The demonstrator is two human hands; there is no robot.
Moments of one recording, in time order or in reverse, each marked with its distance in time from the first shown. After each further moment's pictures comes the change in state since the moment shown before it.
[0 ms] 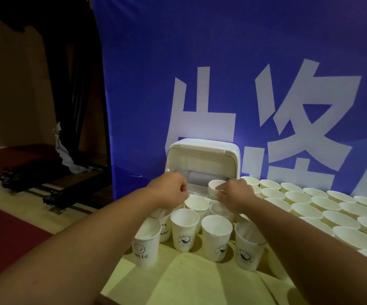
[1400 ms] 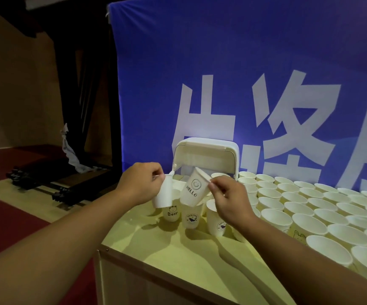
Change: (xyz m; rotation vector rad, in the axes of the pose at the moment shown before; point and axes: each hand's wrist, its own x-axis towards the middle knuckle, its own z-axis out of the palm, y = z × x) left_hand -0.110 -0.037 -0.040 0.003 0.452 0.000; right_hand -0.124 -0.063 -0.019 0.647 0.427 -0.260
